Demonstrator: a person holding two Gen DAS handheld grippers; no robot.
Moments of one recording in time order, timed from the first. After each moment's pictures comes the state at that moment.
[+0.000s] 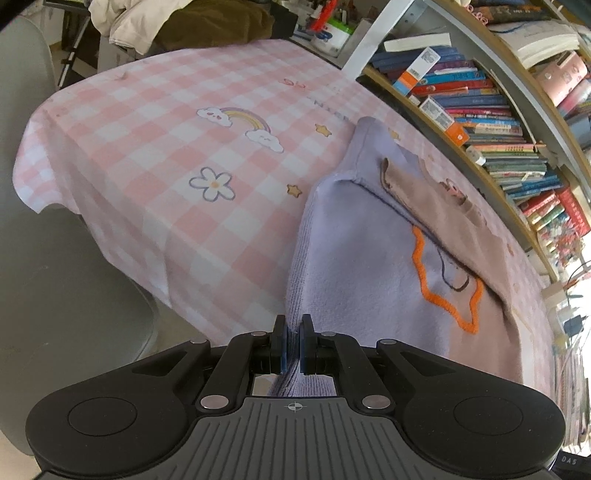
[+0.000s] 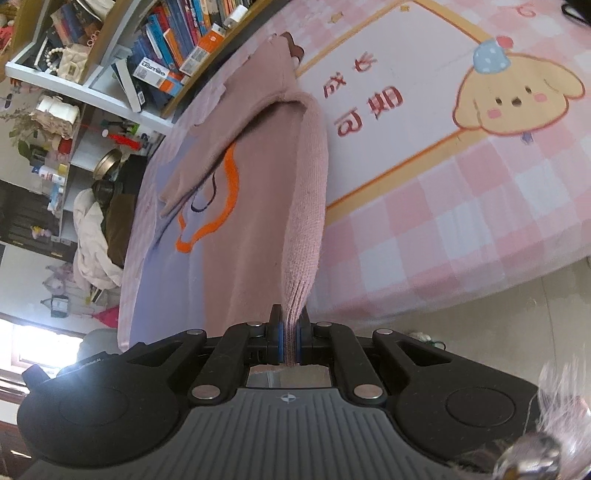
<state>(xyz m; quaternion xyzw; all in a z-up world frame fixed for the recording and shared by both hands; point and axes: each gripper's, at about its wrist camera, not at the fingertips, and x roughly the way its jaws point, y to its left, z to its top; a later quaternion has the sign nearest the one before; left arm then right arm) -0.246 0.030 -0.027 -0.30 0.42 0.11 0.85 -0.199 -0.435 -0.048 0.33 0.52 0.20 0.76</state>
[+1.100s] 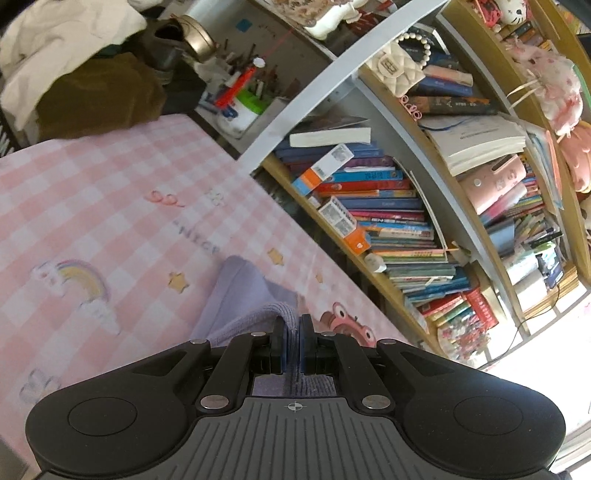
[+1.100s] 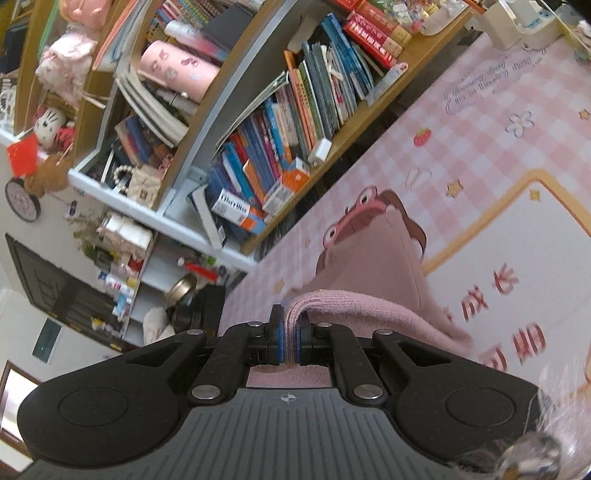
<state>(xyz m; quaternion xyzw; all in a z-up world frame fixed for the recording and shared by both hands) -0.103 0.070 0.052 -0.39 0.27 0.00 0.88 -0.070 -0.428 0.048 0.42 0.34 0.21 0.81</state>
